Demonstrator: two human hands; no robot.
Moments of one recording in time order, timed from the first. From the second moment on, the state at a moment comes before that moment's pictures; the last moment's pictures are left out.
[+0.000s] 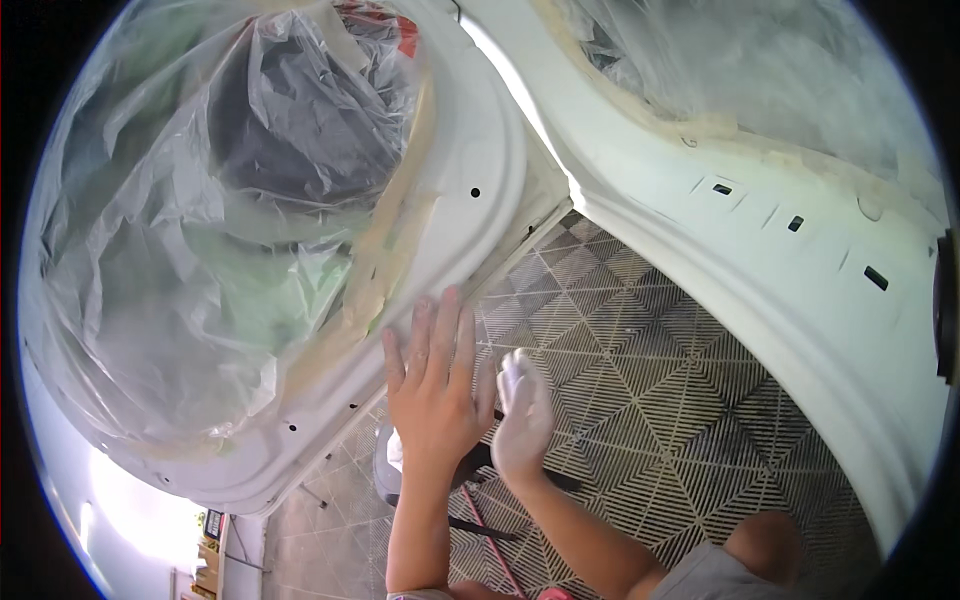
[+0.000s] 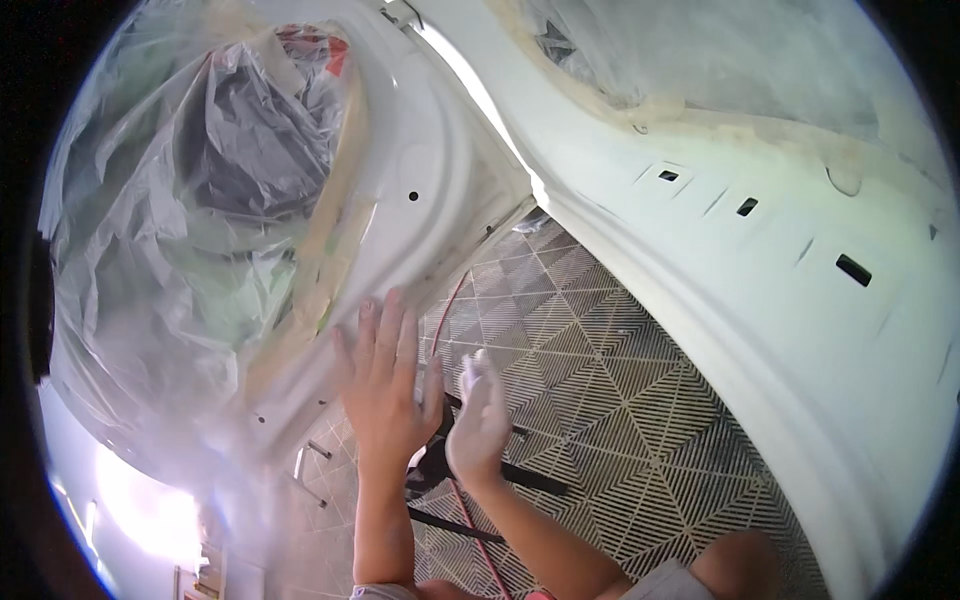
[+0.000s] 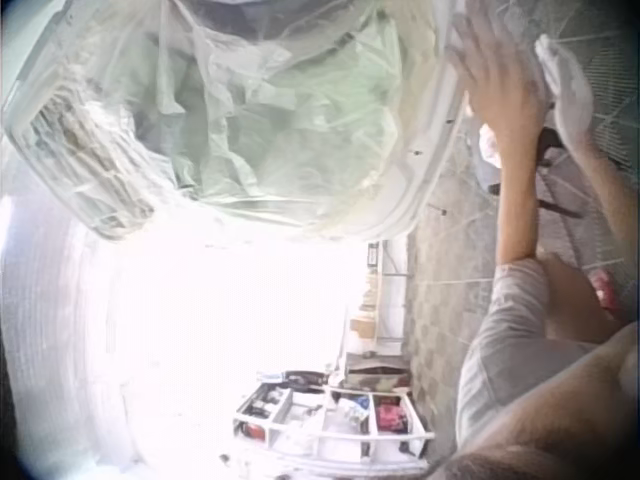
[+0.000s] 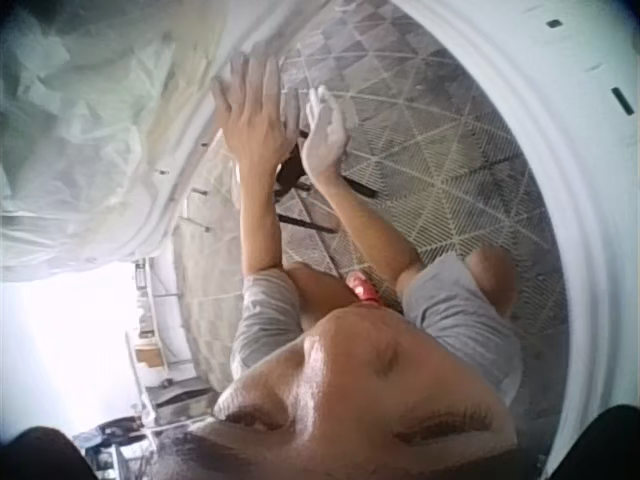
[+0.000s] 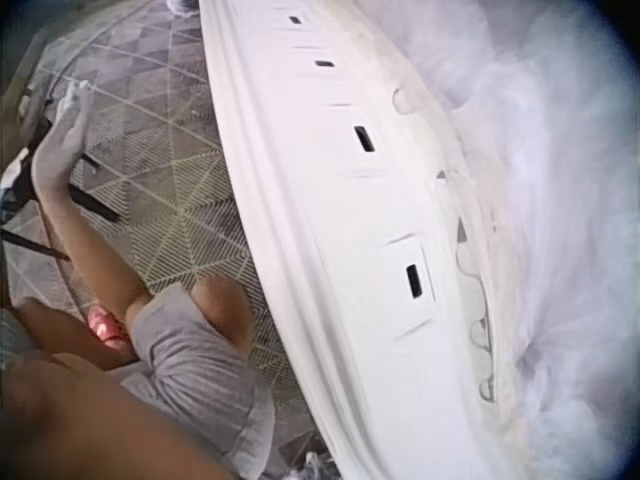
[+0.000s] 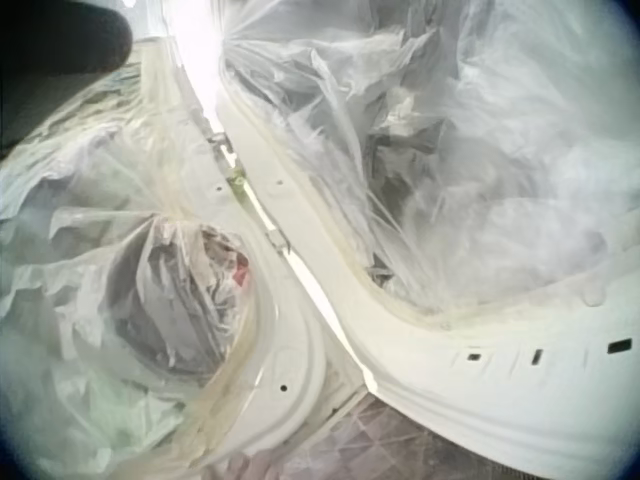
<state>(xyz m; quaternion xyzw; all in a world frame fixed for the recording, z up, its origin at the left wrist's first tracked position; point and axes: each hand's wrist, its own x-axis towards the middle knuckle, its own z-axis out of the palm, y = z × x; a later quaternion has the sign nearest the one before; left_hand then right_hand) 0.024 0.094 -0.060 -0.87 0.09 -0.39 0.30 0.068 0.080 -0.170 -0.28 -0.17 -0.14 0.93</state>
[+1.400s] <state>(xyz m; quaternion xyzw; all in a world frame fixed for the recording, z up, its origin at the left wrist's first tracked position) -0.090 0.140 -0.164 -0.94 0.10 -0.20 -0.24 0.159 0.043 -0.044 -0.25 -0.03 -0.34 0.90</state>
